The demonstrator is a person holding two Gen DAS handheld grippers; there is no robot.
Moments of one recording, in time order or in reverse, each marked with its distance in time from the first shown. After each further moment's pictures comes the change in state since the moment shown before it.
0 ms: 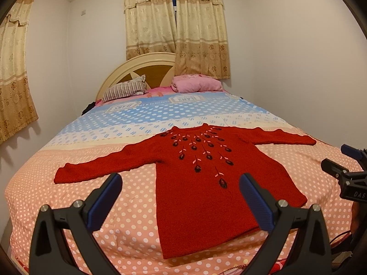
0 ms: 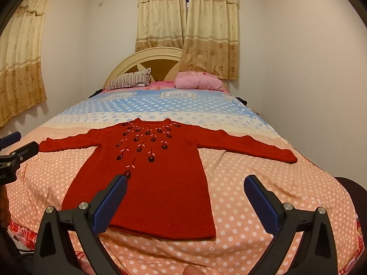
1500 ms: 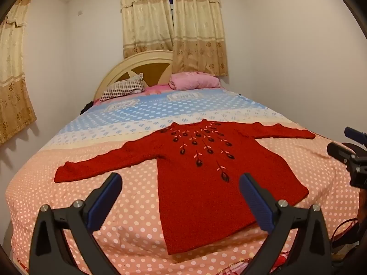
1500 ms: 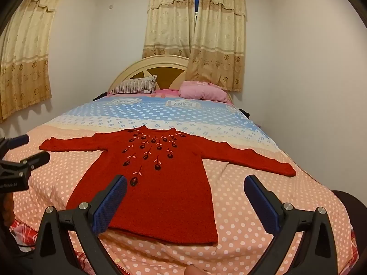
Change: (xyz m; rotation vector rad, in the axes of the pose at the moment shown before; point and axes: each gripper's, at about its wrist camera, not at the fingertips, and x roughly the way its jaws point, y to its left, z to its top) left arm -0.004 0.004 -0.009 0.024 -0.006 -0.006; right arm -0.021 0.023 0.007 -0.069 -0.055 0.000
